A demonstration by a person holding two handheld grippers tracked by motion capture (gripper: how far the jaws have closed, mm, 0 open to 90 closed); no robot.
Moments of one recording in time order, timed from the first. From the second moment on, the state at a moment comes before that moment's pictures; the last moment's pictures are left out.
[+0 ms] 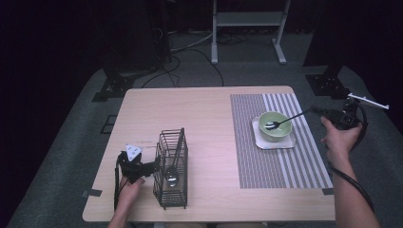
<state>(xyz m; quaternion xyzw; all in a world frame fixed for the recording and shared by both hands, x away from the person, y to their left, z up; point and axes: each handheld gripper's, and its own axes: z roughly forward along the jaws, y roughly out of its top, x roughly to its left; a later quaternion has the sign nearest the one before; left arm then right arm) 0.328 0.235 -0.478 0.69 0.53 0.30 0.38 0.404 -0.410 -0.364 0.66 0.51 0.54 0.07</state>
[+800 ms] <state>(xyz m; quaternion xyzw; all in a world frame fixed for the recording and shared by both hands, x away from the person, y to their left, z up) 0.328 0.235 -0.478 0.69 0.53 0.30 0.38 0.408 -0.417 -0.390 0.68 0.50 0.53 0.06</state>
